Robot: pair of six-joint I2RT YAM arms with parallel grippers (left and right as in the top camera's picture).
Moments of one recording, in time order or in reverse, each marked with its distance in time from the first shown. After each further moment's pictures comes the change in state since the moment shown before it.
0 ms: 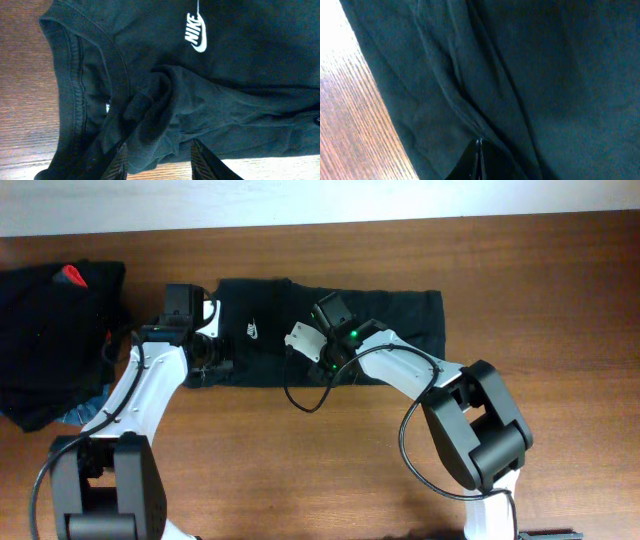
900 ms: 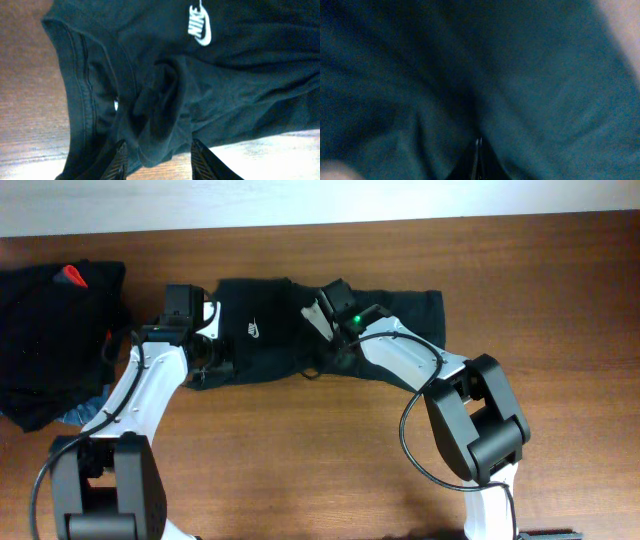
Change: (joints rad) left arm 0.000 0.000 0.000 -0.015 0.000 0.000; right arm -0.043 0.034 0.105 -0.129 0.318 0.213
